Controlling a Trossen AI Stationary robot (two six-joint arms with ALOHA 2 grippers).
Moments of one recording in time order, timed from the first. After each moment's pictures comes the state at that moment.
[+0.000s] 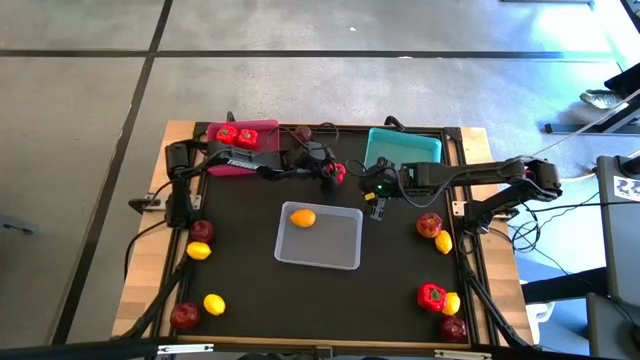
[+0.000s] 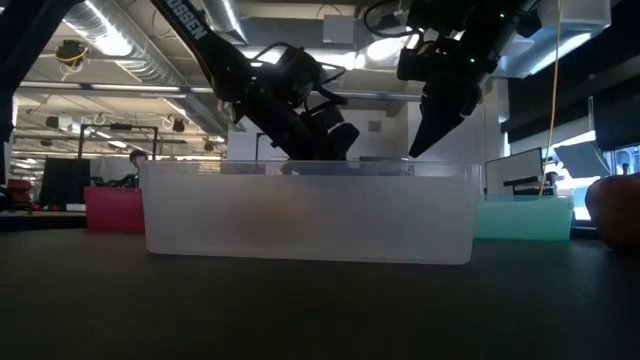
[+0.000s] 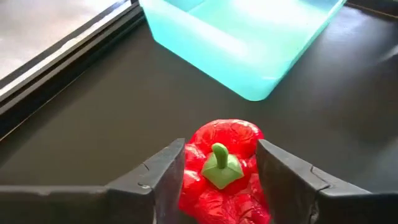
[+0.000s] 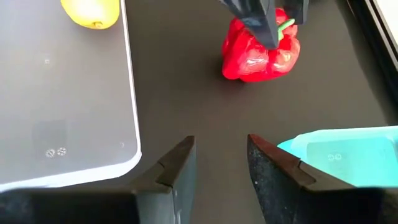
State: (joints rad) left arm 0.32 1.93 1.11 0.19 -0.14 -0.16; right arm -0.10 1.41 0.97 -0.54 0.21 0.05
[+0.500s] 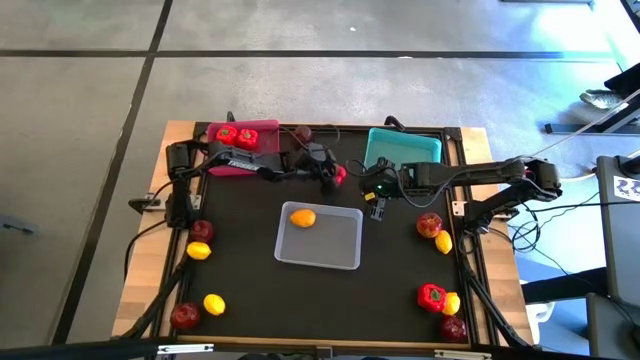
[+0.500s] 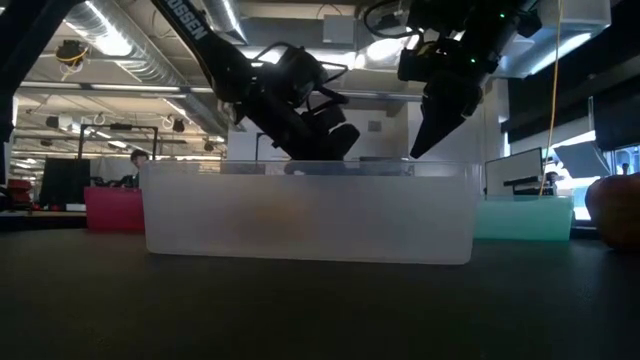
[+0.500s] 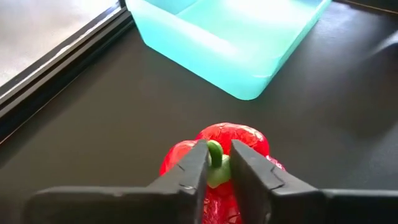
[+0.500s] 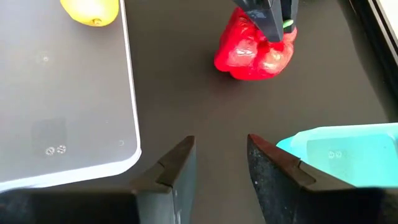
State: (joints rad) left arm 0.31 1.93 1.11 0.20 -0.14 -0.11; right arm -0.10 1.41 0.97 -0.54 0.21 0.05
